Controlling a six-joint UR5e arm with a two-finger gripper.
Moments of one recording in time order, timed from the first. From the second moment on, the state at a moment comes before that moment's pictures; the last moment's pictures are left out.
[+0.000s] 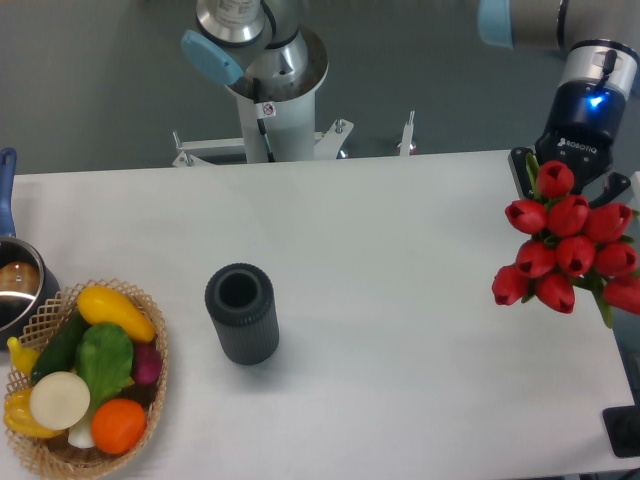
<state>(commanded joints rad) 3.03 -1.85 -1.62 -0.84 0.43 1.18</state>
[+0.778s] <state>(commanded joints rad) 3.04 -1.84 -1.63 -0.84 0.38 1.18</state>
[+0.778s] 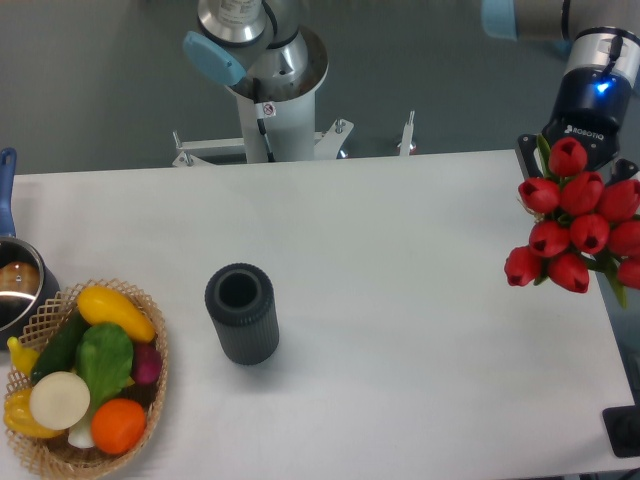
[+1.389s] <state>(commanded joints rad) 3.01 -1.85 -1.63 -0.84 0.38 1.16</state>
